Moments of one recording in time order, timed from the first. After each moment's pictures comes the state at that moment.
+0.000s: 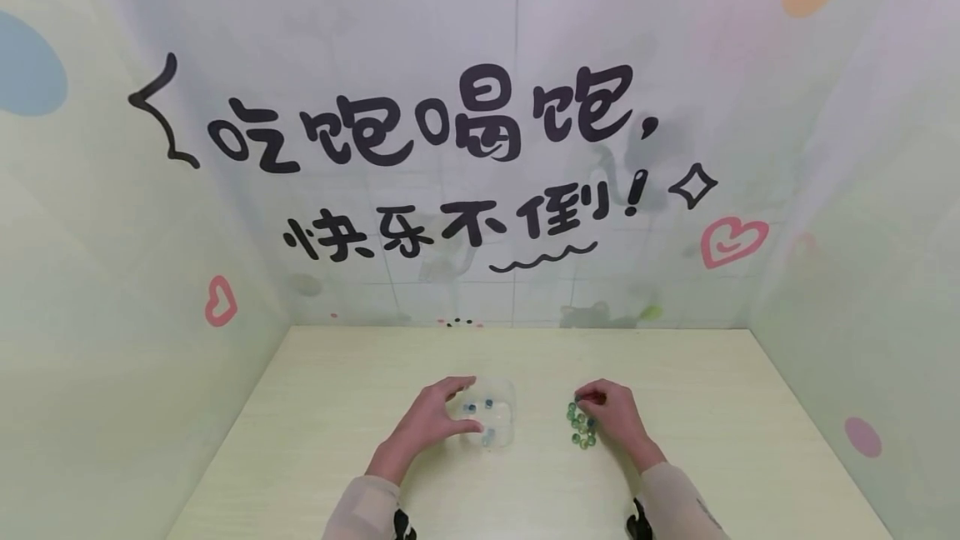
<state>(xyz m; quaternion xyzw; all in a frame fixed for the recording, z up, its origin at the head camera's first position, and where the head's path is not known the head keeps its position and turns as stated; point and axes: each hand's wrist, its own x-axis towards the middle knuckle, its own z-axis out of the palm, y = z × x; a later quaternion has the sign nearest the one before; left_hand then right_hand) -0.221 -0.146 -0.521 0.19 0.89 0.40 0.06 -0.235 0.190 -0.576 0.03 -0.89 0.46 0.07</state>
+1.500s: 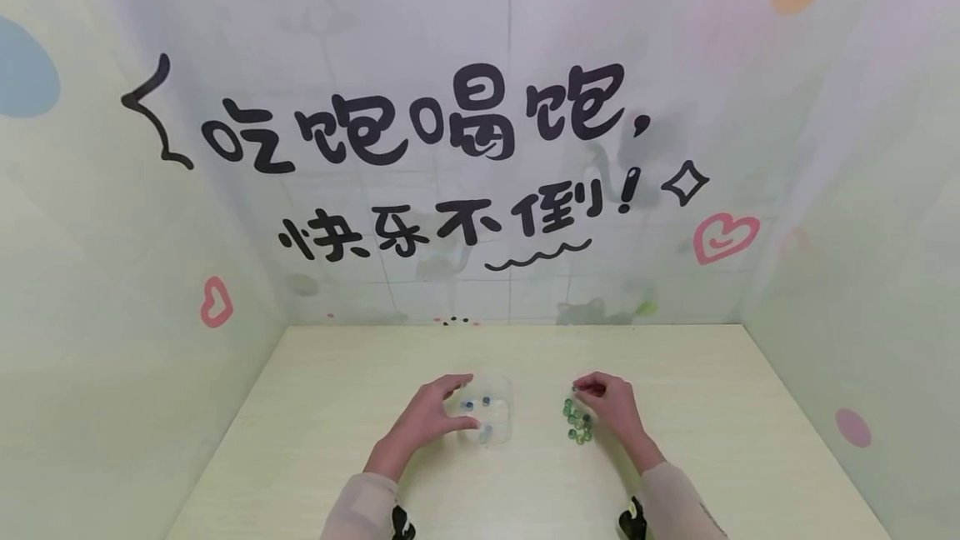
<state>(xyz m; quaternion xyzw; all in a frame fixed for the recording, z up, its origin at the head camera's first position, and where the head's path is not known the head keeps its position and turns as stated) -0.221 -0.145 -0.522 0.18 0.89 0.41 0.07 -0.231 0.185 -0.561 0.00 -0.87 0.48 0.08</state>
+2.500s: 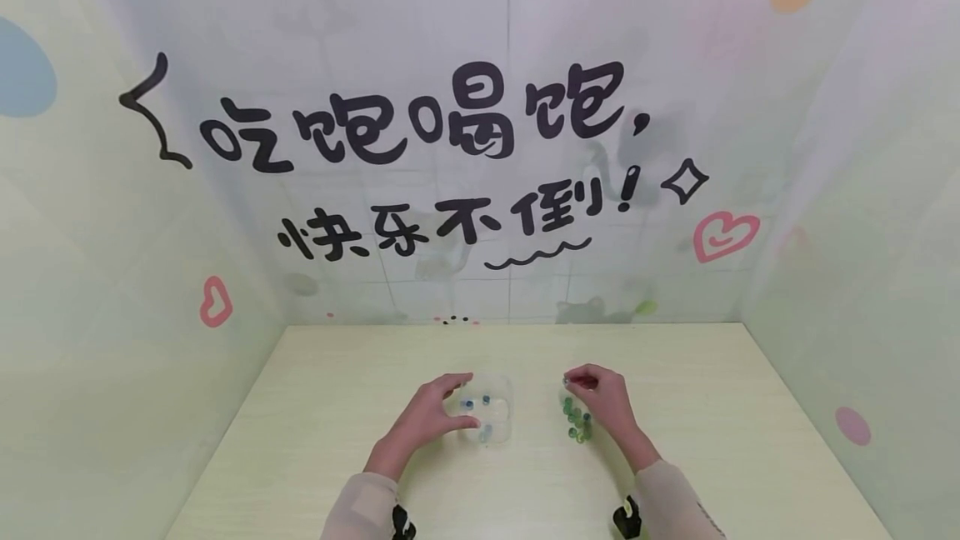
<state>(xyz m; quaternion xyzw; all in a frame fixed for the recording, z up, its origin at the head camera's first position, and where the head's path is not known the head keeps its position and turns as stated) -0.222 -0.146 -0.522 0.19 0.89 0.41 0.06 -0.228 0.168 -0.539 0.03 -0.87 0.49 0.11</state>
